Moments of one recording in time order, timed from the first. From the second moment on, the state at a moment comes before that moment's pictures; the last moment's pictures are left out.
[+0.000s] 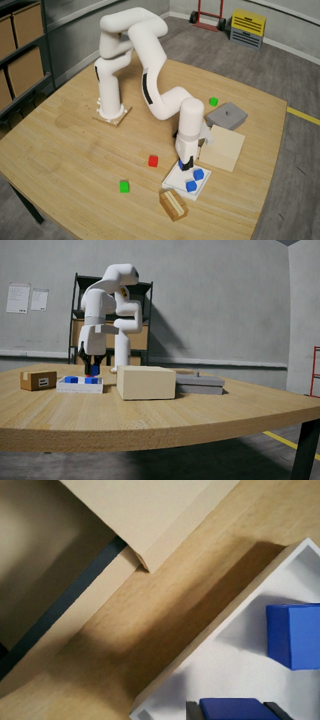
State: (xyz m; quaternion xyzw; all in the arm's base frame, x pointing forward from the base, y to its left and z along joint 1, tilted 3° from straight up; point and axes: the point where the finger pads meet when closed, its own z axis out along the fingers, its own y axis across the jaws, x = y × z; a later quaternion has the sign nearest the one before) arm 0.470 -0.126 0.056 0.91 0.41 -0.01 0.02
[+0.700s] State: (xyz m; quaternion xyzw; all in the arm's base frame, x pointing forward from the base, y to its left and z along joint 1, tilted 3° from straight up) arm 0.470 -0.127 0.029 0.91 0.41 -0.01 0.02
